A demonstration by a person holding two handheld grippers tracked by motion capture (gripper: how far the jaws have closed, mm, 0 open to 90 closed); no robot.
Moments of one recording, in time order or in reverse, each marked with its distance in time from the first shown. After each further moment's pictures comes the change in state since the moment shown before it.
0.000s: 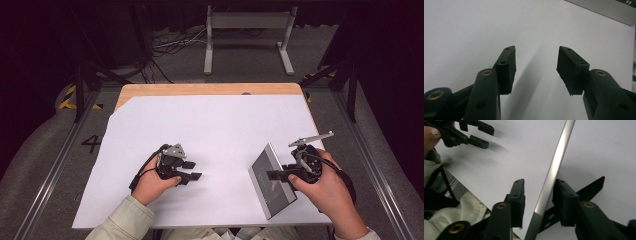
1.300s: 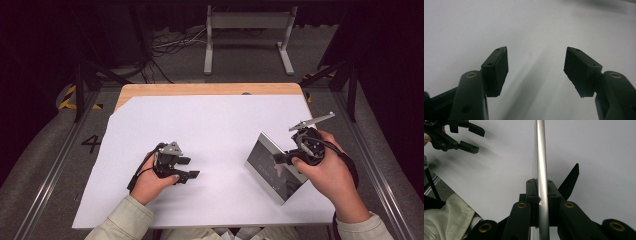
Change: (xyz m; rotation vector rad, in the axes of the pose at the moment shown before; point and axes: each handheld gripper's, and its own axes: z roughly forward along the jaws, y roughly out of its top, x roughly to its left) left arm 0.007 -0.004 -0.006 -0.036 0.056 -0.048; right arm 0.000 0.038 -0.020 0.020 -0.088 -0.077
